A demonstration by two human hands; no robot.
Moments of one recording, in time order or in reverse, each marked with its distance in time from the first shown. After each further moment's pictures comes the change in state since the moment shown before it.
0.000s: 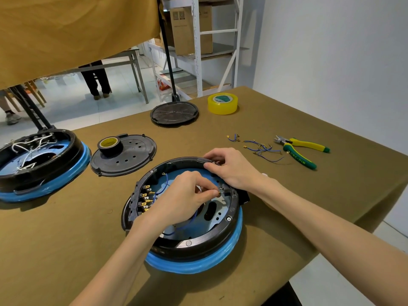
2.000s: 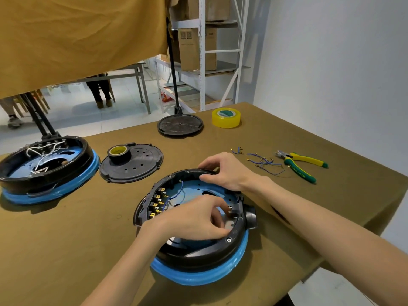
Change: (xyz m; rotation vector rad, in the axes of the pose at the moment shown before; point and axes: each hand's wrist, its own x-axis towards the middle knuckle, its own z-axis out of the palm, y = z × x) left_hand -0.016 0.011 -0.004 -0.002 -0.423 0.017; right_hand 0.015 -0.027 -0.006 -0.097 -0.138 -0.165
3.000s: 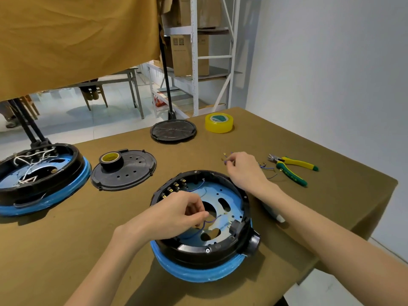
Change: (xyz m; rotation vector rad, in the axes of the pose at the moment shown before) left_hand -0.014 -0.018 -0.021 0.039 0.204 0.010; right_hand -0.017 0.015 -0.024 -0.212 0.285 0.439
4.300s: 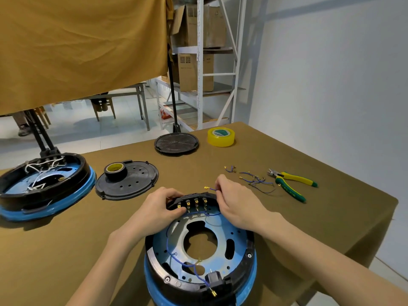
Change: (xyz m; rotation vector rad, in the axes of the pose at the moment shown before) left_hand 0.008 -0.029 -0.017 0.090 0.357 -0.184; right_hand -0.054 -0.014 -0.004 -0.097 -0.103 -0.341
